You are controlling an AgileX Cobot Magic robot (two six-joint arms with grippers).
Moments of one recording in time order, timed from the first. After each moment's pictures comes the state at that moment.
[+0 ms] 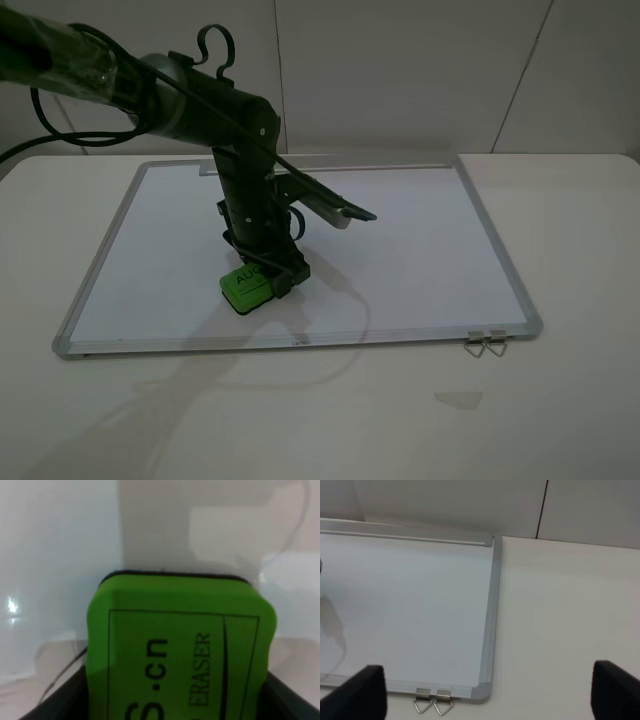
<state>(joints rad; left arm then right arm) -0.62 2.22 -1.44 0.00 0.79 0.18 0.04 0.00 -0.53 0.00 1.05 -0.05</state>
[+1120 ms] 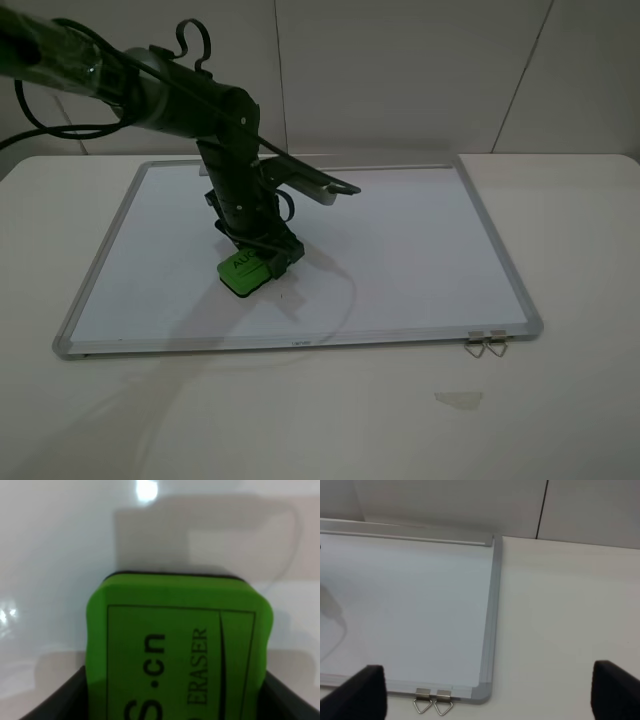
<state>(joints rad) -0.58 2.22 -1.45 -0.07 0.71 0.19 0.04 0.00 -0.53 0.00 1.05 -0.05</state>
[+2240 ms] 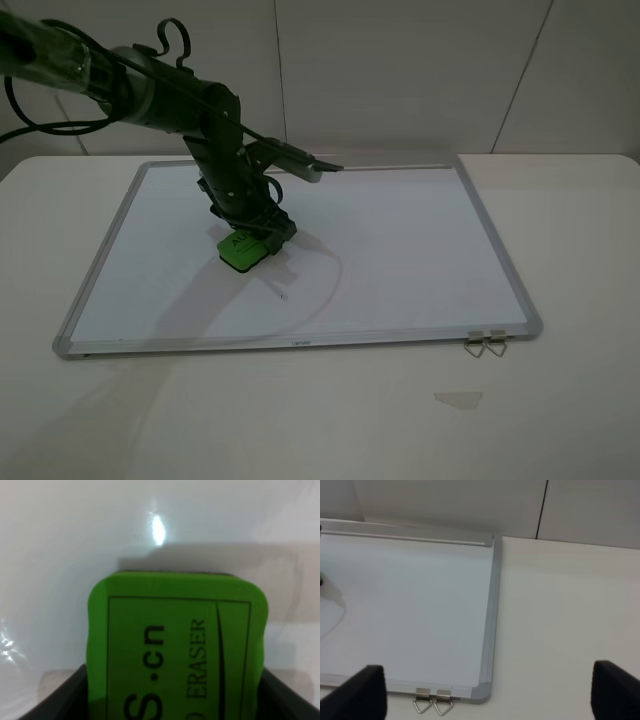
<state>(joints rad) -0.48 2.27 -1.47 -0.06 0.61 0.20 0.04 0.00 -0.53 0.00 1.05 -0.05</state>
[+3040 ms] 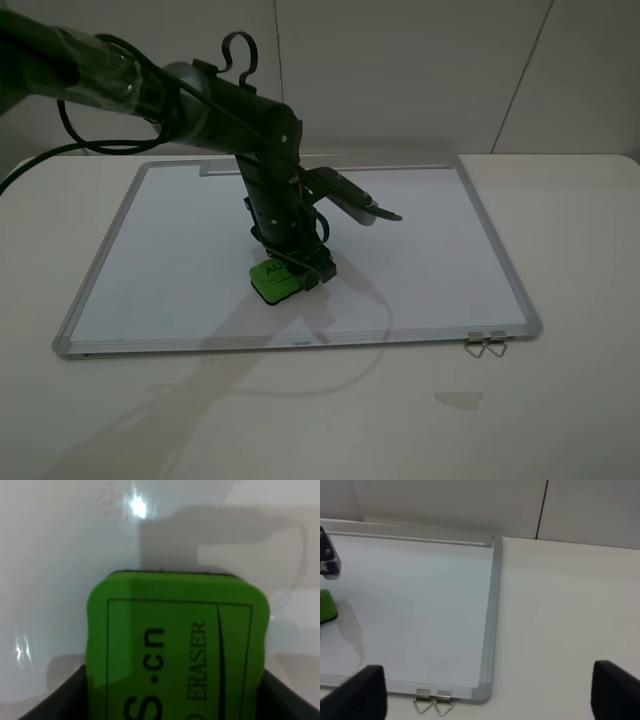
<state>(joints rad) -0.67 2.27 -1.47 -0.04 0.69 0.22 0.04 0.00 -0.53 0.00 1.05 -0.05</state>
